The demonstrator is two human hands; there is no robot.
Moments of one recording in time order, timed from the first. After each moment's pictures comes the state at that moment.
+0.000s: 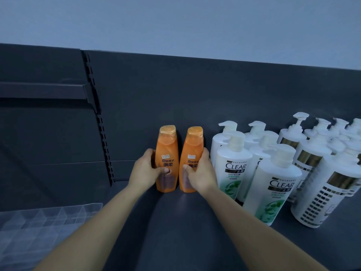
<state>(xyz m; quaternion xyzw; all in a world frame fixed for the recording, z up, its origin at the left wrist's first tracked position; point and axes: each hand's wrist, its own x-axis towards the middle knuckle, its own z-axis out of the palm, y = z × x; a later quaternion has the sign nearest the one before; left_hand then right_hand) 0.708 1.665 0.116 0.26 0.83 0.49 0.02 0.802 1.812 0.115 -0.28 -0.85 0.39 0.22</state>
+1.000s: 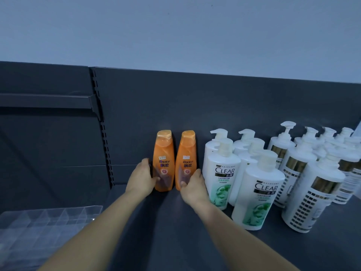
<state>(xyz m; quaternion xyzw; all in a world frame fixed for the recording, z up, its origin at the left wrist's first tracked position) 0.724 1.665 0.115 0.22 0.91 0.36 -0.02 0.819 1.798 0.103 -0.35 -0.86 0.34 0.13</state>
